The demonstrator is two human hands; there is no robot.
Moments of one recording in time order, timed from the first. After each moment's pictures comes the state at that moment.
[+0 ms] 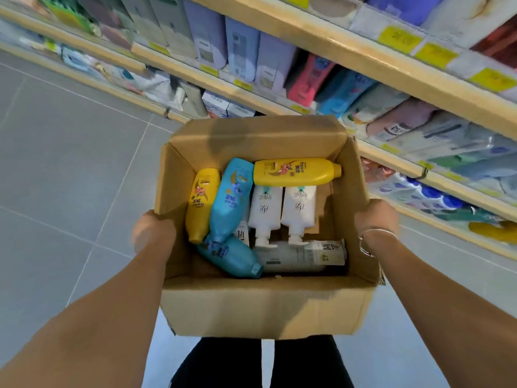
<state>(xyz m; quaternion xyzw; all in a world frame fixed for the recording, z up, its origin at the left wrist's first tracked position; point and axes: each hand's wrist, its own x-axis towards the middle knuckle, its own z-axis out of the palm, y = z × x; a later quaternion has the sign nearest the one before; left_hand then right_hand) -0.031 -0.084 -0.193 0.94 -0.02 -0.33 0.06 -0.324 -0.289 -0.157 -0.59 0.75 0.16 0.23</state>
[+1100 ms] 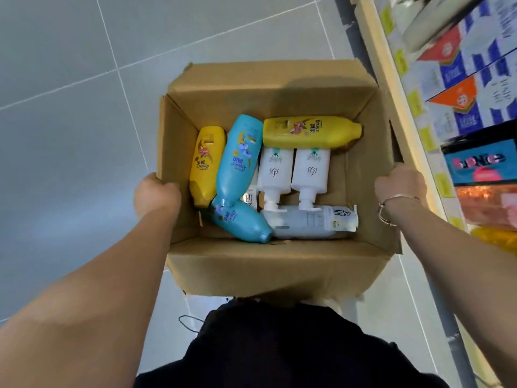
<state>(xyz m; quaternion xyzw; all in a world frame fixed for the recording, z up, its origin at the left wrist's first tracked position) -0.068 0.069 -0.559 0.88 0.39 -0.17 0.21 -0.099 -0.287 -0.552 -0.88 0.41 0.20 0.15</state>
